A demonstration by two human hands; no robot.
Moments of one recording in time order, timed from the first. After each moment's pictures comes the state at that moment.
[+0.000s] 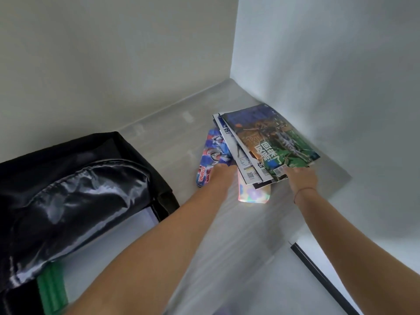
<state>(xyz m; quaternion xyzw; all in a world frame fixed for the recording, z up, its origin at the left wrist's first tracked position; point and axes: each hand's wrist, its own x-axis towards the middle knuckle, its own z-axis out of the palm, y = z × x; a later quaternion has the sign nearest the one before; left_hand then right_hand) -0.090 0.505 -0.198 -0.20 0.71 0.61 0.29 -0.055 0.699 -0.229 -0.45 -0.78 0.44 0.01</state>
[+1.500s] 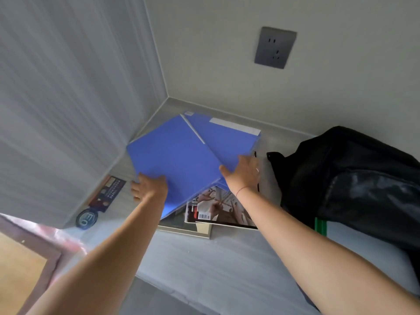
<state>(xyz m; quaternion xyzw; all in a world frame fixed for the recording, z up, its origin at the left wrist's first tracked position) 0.258 -0.150 -0.219 -0.74 0.55 0.37 -0.12 0.100 -0.016 -0.202 0.21 -0.92 0.29 -0.17</state>
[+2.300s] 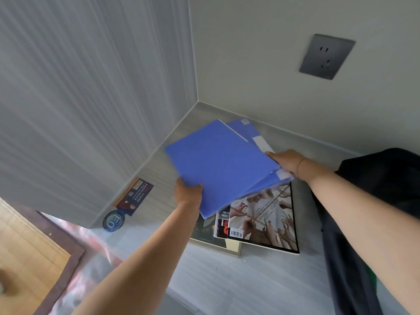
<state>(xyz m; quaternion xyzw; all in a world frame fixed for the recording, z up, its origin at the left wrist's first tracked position) 0.252 -0.157 -0.233 -0.64 0.48 0.55 -0.26 -0.009 -0.066 -0.197 0.24 -0.87 0.22 -0.36</state>
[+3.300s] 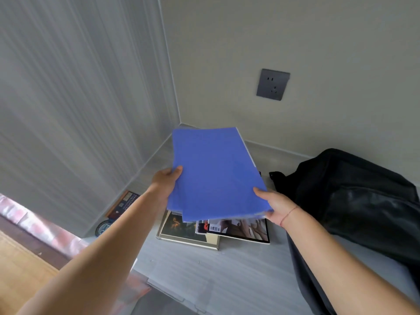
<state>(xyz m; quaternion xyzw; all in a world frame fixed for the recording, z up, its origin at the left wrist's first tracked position) 0.272 -0.153 -0.140 -0.52 0.53 0.64 -0.19 0.074 0.061 -0.179 0.01 -0.60 0.60 -0.53</state>
